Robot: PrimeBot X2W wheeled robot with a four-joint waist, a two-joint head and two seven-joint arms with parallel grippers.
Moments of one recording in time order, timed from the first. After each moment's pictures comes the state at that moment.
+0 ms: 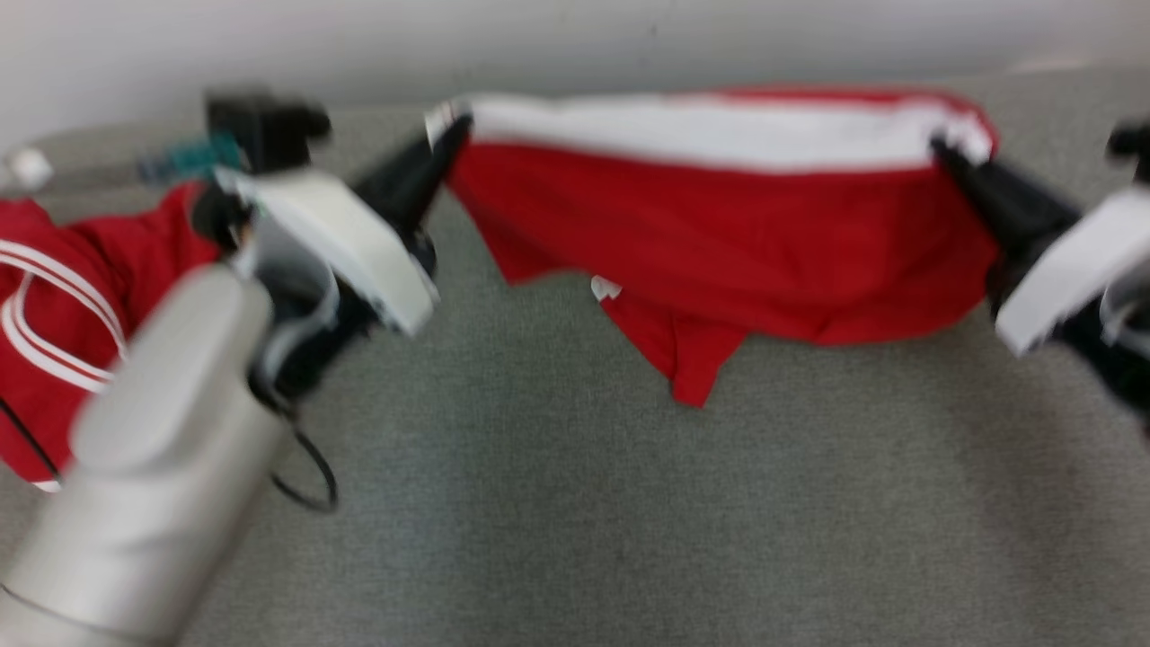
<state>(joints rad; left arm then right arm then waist) -0.87 0.34 -0.51 0.33 -0.72 -0.13 0.10 -0.90 -0.57 0.74 0.35 1.06 0.13 0.06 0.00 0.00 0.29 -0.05</state>
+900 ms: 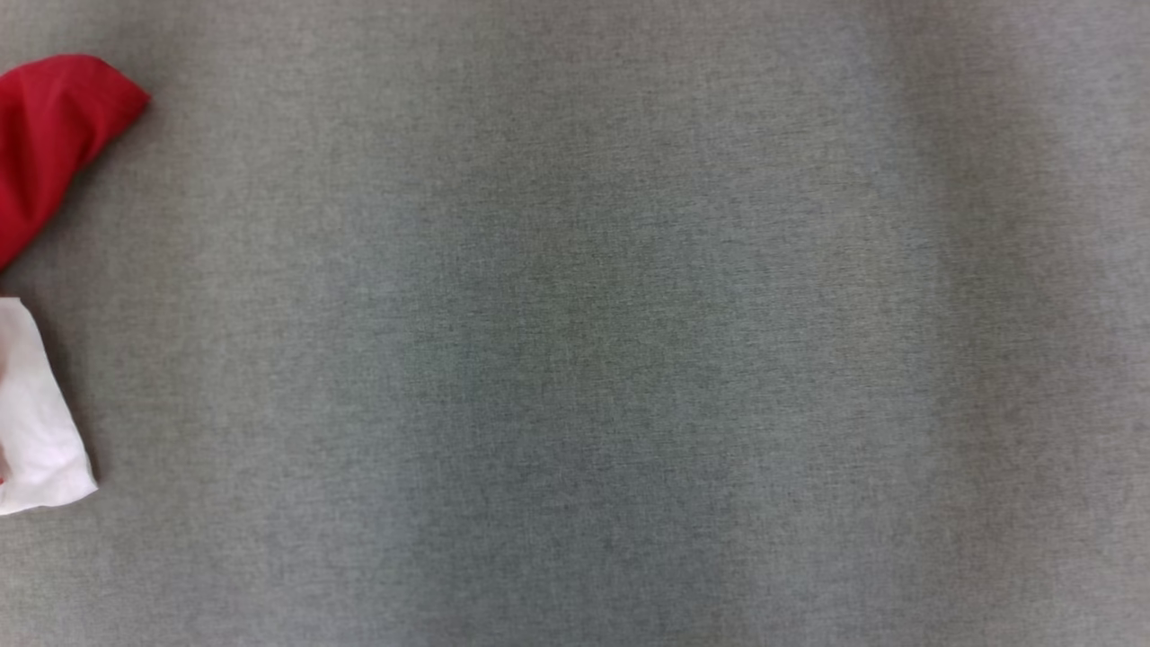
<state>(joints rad) -1.81 0.44 -0.64 0.77 -0.92 -0.13 -0.07 -1.75 -0.33 0.68 0.71 1.12 0.13 -0.13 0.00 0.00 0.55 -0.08</state>
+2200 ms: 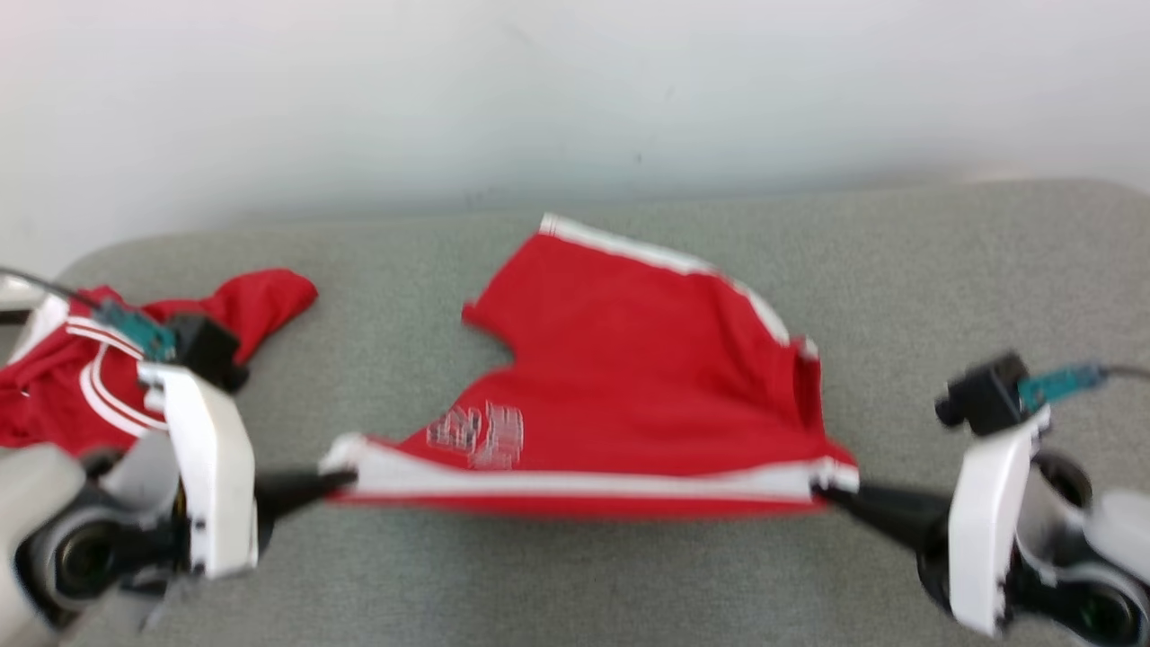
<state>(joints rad) -0.85 0.98 -1.11 0.05 -1.52 0.00 0.50 -0.85 -0.77 1.25 0.07 1.48 0.13 0.27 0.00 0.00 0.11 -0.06</state>
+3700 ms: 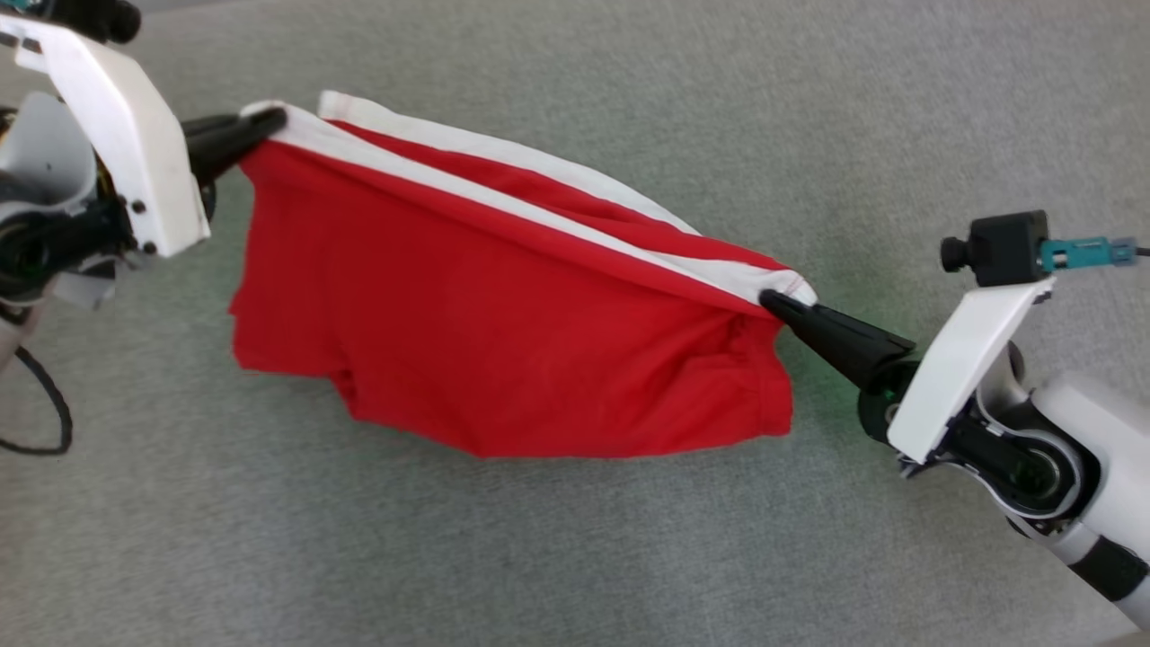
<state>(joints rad) -1.28 0.80 -1.01 0.41 -1.28 -0.07 0.48 -0.91 -0.56 1.05 0.22 1.60 0.13 0.16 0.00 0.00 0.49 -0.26</state>
